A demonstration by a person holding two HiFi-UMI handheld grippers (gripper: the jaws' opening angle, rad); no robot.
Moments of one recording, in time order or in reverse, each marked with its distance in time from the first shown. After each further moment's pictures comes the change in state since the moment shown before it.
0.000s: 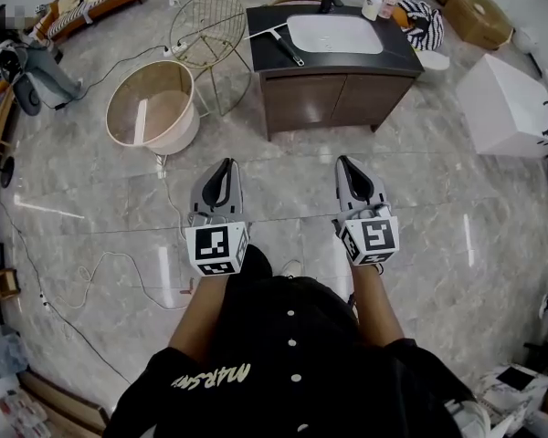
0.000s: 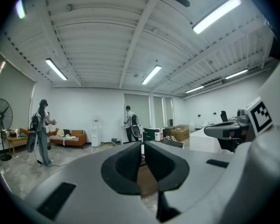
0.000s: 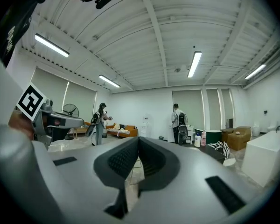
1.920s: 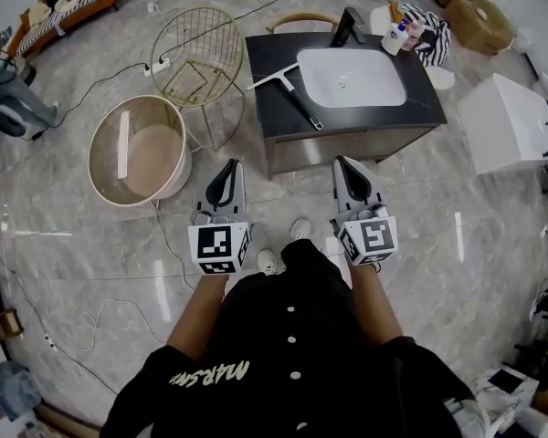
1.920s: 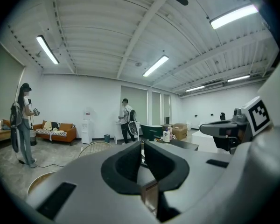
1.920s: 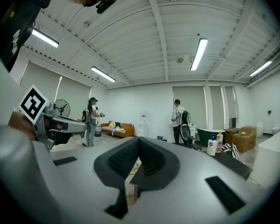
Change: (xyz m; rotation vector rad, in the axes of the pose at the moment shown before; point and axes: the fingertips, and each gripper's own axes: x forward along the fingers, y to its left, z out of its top) left arm 0.311 0.159 -0.010 -0.045 0.053 -0.097; right arm 0.333 -0.069 -0.012 -0.016 0.027 -0.013
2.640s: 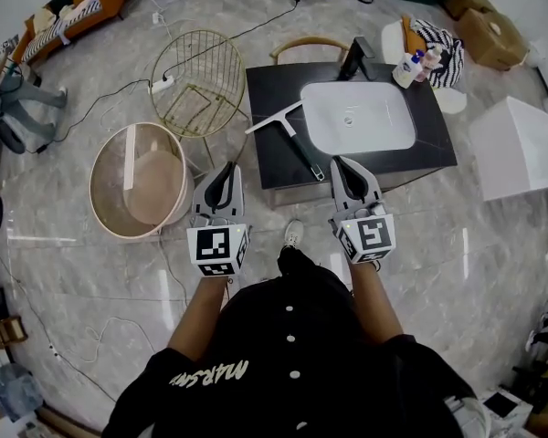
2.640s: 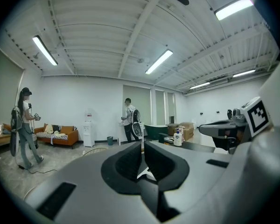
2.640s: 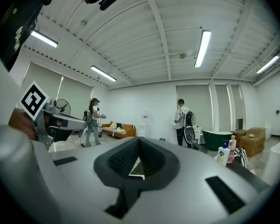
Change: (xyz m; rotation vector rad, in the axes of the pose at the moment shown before) left arm 0.151 0.038 0.022 0.020 0.007 0.046; right arm 0.144 -0.088 -0.008 -0.006 -0.011 0.055
